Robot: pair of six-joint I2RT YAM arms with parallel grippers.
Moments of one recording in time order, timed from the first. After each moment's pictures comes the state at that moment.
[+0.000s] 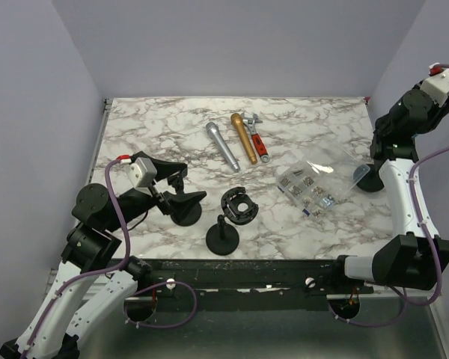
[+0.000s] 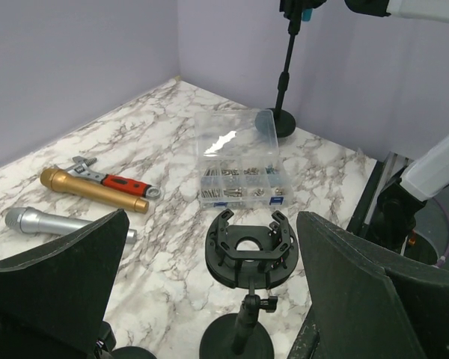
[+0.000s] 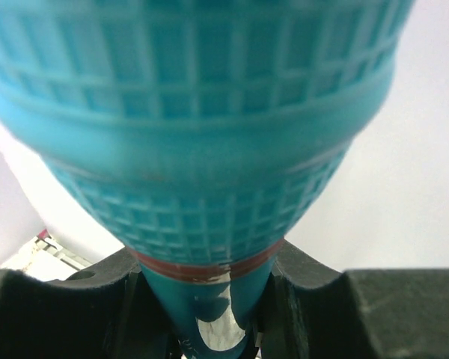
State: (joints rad) left arm -0.52 0.53 0.89 -0.24 0.48 -0.14; right arm -0.15 1.32 1.25 0.29 0.94 -0.25
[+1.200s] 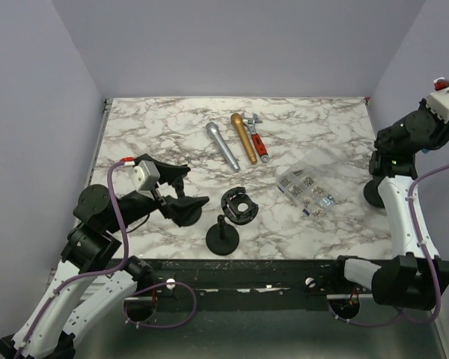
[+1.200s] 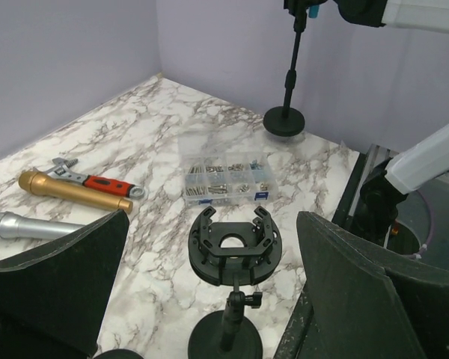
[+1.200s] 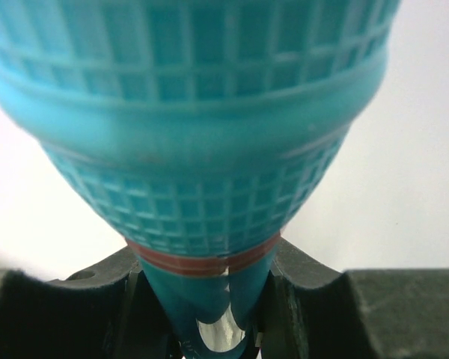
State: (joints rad) left arm -0.57 0.53 0.89 -0.25 0.48 -0.14; right arm -0.14 1.21 1.10 0.52 1.08 -0.48
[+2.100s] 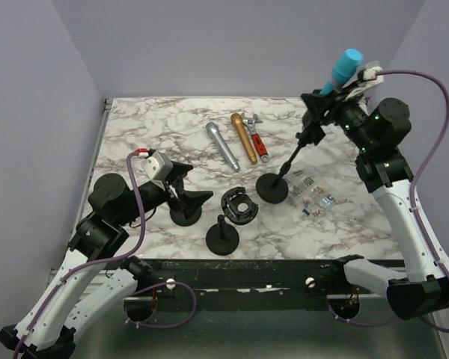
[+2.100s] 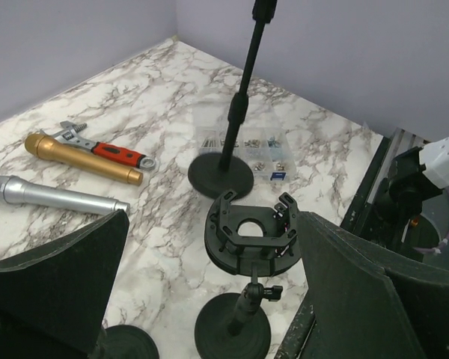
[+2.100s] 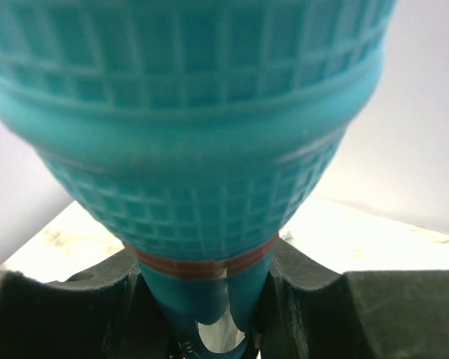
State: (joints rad) left arm -0.58 0.61 0.89 -0.28 0.43 -0.12; right arm 0.15 1.10 1.29 0.00 -0.29 0.19
